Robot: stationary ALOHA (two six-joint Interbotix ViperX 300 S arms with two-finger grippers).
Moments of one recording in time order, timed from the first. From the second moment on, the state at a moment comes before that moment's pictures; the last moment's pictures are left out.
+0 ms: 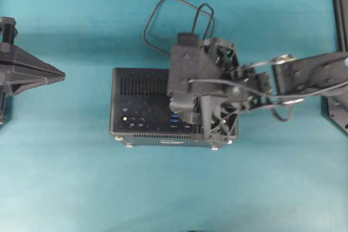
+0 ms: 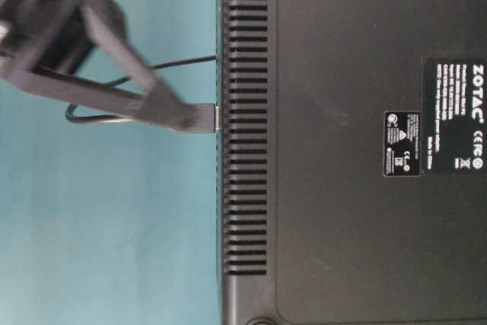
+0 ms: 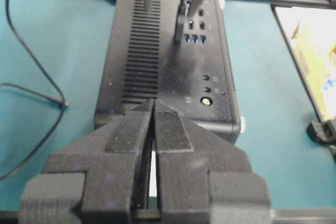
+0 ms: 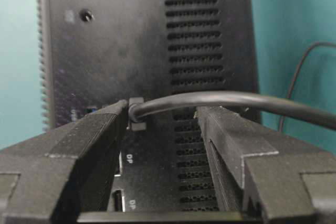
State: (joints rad) left arm -0.05 -0.92 0.98 0.01 0.10 -0.09; right arm 0.18 -0.13 0.21 -0.26 0.82 0.40
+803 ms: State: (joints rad) left arm -0.05 -0.92 0.98 0.01 0.10 -0.09; right arm 0.17 -0.17 0.30 -0.25 0.62 0.40
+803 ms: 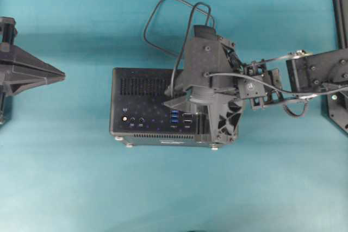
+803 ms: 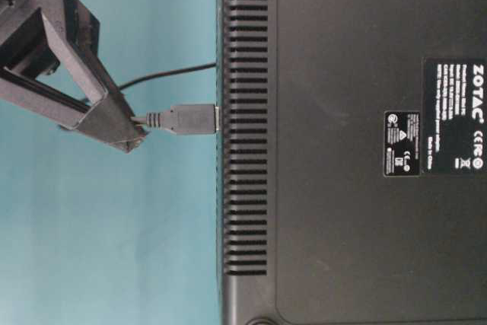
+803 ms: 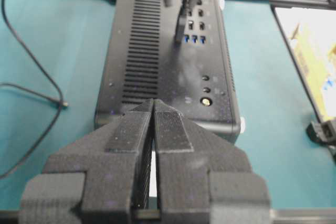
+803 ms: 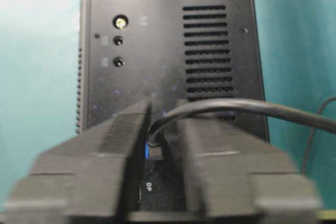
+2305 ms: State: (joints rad) left arm -0.05 -0.92 0.98 0.01 0.10 -0.13; right arm 0.16 -0.19 0.32 -0.20 0.60 0.40
